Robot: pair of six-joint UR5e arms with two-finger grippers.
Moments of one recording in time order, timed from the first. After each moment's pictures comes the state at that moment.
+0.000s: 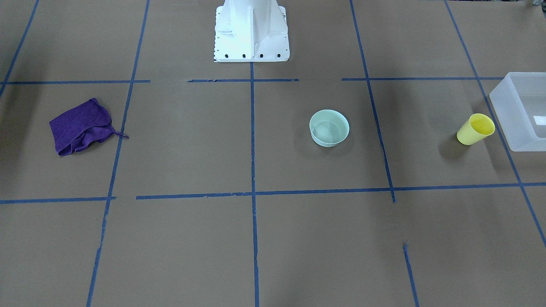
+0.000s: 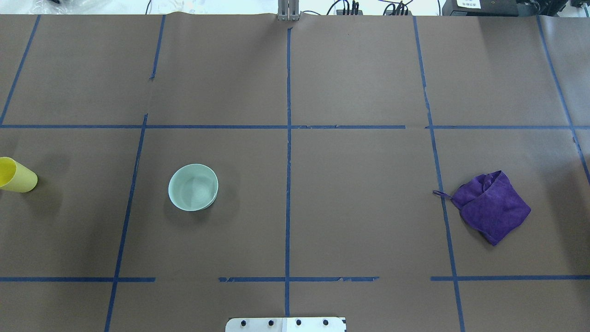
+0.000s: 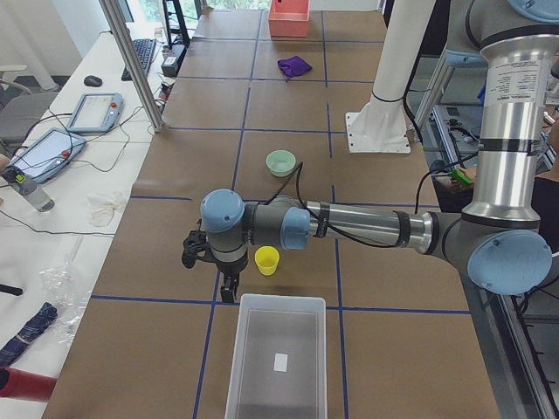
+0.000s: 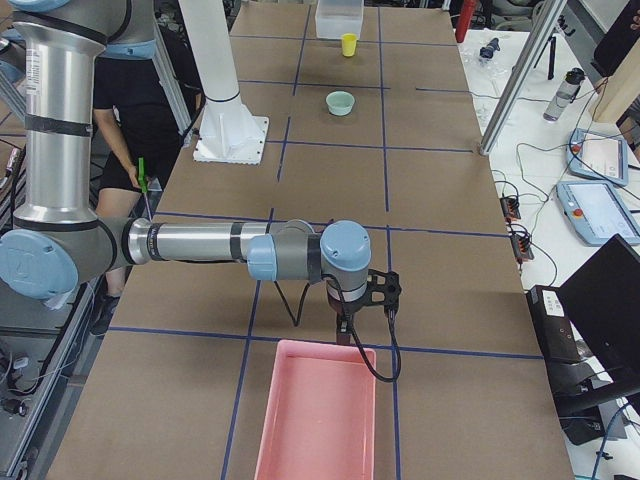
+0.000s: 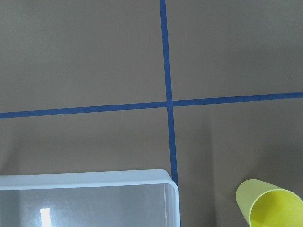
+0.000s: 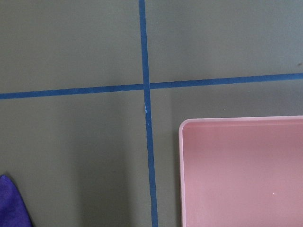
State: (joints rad) left arm -1.57 -1.58 -1.66 -1.54 -2.34 0.02; right arm 1.61 -1.69 1.75 -1.56 2.35 0.10
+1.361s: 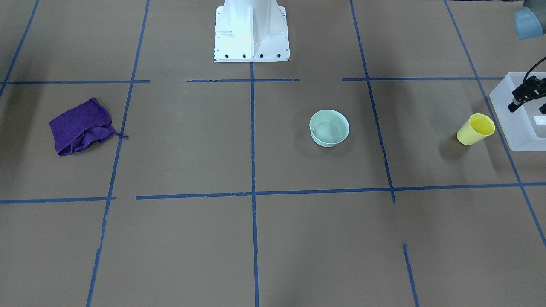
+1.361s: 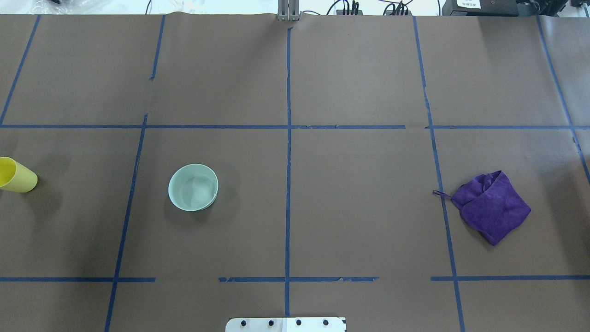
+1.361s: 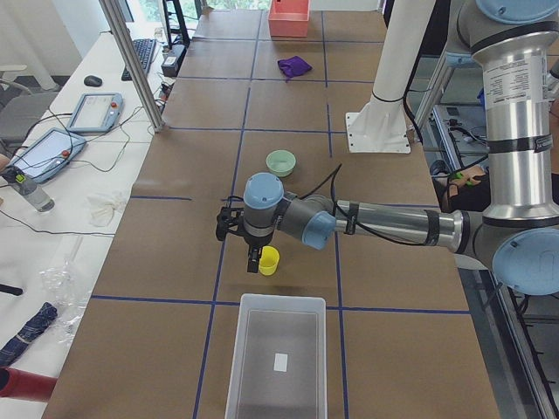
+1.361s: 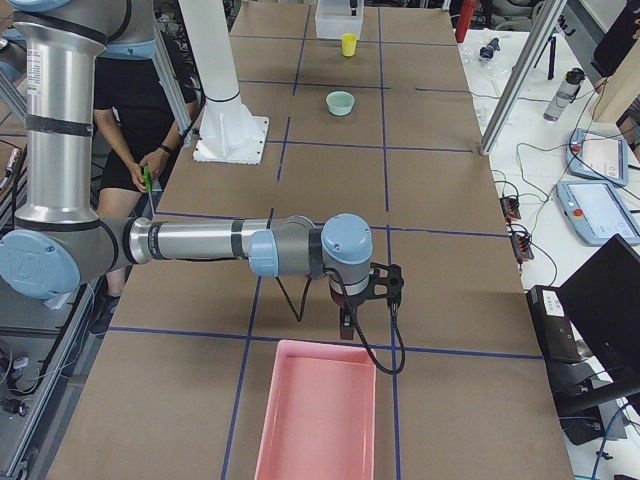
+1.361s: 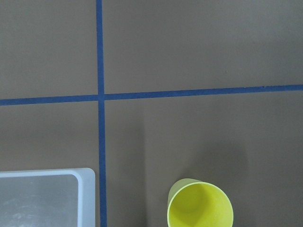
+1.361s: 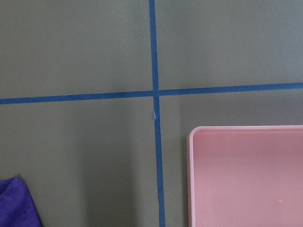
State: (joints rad) left arm -1.32 -1.38 -1.74 -2.08 -2.34 -0.46; right arm 1.61 -1.68 1.76 -1.55 2.36 0.11
